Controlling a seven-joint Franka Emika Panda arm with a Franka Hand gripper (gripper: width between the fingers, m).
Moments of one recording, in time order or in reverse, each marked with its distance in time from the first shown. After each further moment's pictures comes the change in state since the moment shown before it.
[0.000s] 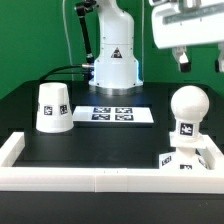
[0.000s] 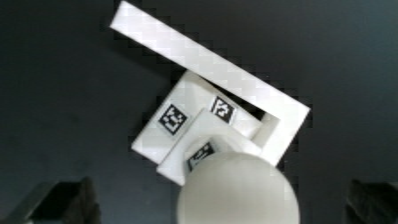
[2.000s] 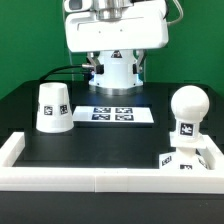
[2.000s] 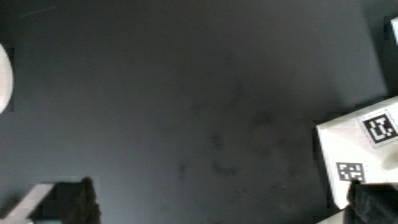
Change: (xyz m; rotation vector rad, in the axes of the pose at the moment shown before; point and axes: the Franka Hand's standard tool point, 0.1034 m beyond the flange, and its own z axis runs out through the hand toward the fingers) arm 0.061 0.142 0.007 -0.096 -0.042 -0.489
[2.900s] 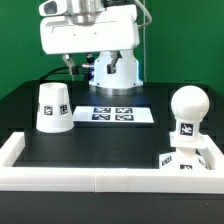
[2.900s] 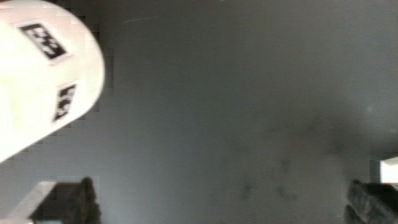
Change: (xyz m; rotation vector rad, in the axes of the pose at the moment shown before) arm -0.011 0.072 0.002 -0.007 -0.021 -0.131
